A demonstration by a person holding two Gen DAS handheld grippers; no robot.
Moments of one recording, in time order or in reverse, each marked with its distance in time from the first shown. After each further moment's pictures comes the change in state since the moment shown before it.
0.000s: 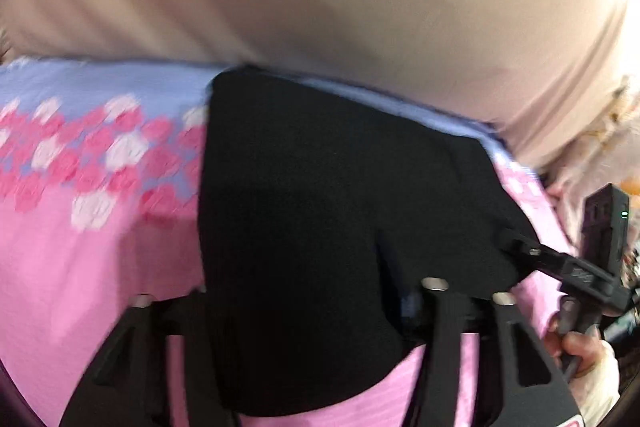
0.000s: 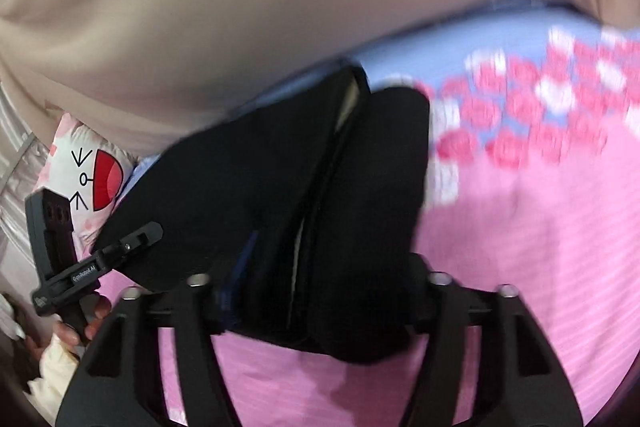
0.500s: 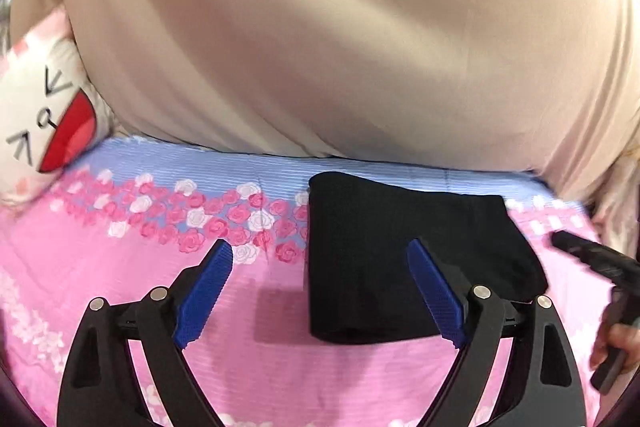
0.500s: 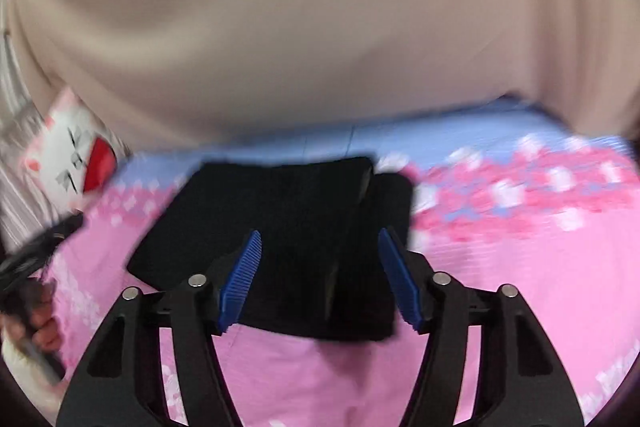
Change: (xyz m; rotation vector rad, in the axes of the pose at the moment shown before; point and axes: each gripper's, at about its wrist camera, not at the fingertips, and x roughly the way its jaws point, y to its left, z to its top) left arm -0.120 -0.051 0.013 0.067 -0.199 0.349; right arm -0.048 0.062 0.026 -0.190 -0.036 -0.167
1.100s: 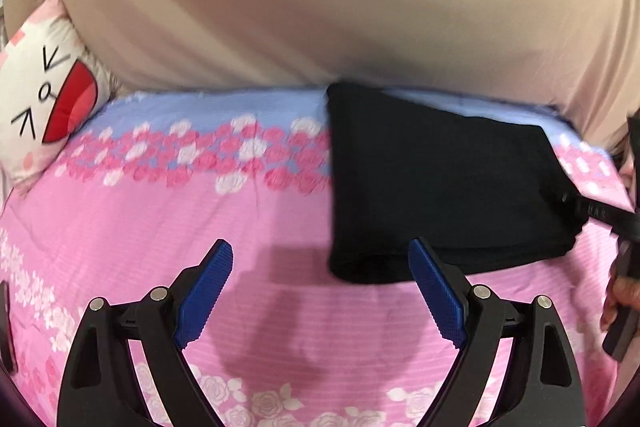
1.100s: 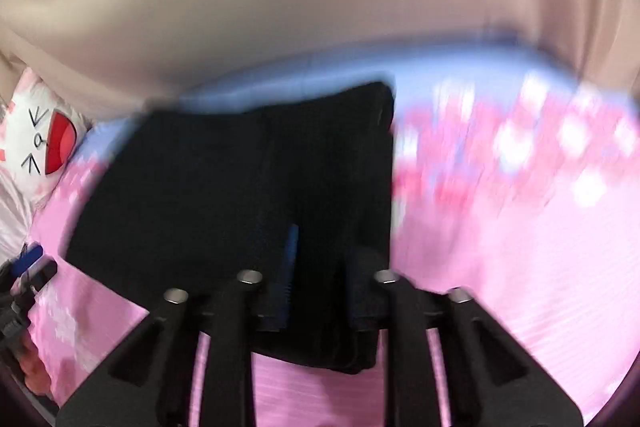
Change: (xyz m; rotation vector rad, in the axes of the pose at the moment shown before) left arm 0.035 -0.018 -0.054 0.028 0.176 0.072; right arm 0.042 -0.043 -0.034 0.059 0.106 -0.025
